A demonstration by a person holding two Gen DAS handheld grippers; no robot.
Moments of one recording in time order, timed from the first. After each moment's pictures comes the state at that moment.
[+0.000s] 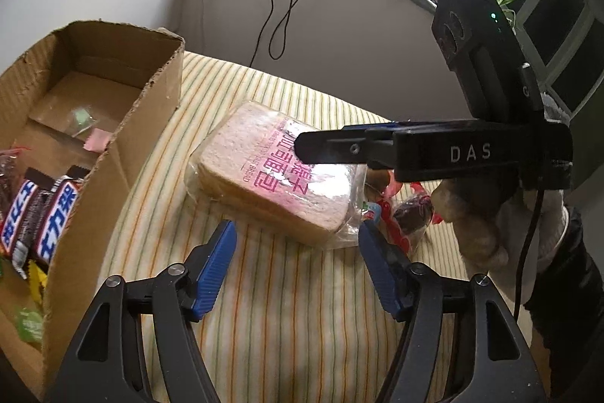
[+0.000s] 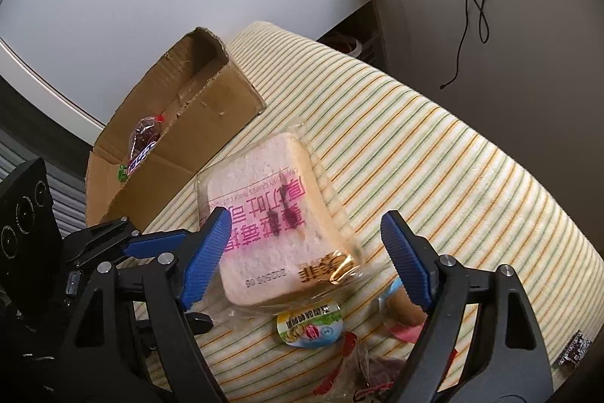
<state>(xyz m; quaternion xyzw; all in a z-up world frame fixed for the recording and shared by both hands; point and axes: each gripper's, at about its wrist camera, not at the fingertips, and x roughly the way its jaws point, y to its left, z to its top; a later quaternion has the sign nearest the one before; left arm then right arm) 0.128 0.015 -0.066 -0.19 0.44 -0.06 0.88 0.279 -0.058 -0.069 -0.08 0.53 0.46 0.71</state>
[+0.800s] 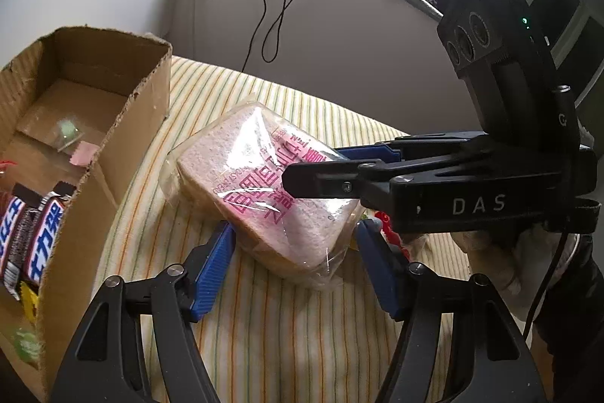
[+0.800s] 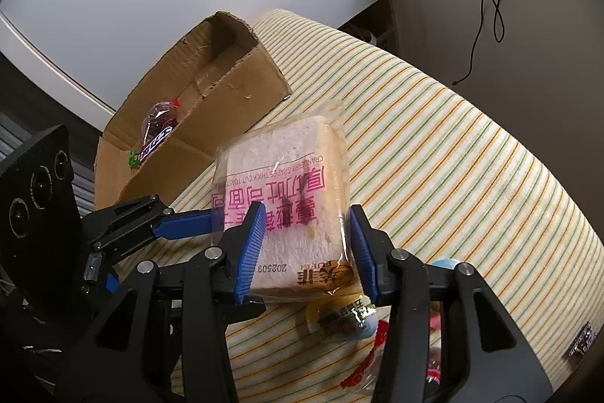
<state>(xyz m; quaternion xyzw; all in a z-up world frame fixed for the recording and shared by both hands) 0.134 0.009 -0.064 -0.18 0.43 -0.07 0.88 0.261 -0.047 -0.061 -0.09 0.53 0.47 0.70</state>
